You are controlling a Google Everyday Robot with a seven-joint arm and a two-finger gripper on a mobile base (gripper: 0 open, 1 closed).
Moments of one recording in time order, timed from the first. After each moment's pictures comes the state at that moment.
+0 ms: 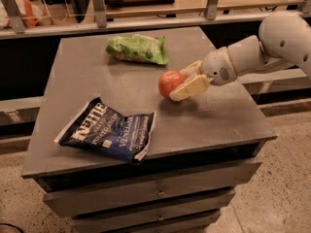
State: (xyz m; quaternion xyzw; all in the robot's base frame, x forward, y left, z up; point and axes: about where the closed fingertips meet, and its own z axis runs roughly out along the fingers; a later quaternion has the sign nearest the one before) arm 0.592 -0.088 0.860 -0.52 0.70 0.34 0.35
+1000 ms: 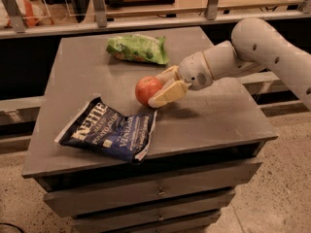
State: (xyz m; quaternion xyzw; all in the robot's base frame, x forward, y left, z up) arm 0.573 -0.023 0.856 -0.56 0.65 0.39 0.34
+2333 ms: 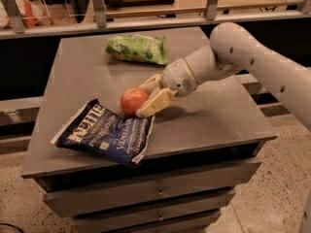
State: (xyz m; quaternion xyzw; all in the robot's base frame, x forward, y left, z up) arm 0.549 0.019 0.841 -0.61 0.60 0.43 0.30
